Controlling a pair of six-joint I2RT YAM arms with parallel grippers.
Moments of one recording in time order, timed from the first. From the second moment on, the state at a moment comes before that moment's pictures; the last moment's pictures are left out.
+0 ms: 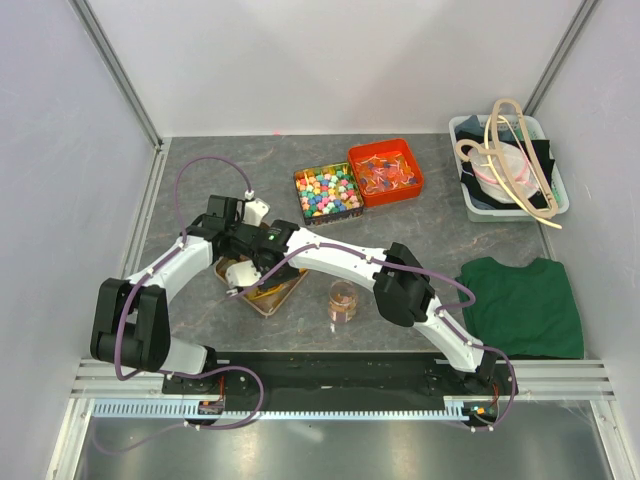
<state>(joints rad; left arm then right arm) -0.21 1.41 0.81 -0.35 0.00 0.46 1.13 2.36 2.16 -1.13 0.12 -0.85</state>
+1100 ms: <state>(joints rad) -0.20 1.40 0.81 -0.40 -0.03 0.43 1.12 2.22 1.90 -0.77 -0.05 -0.53</state>
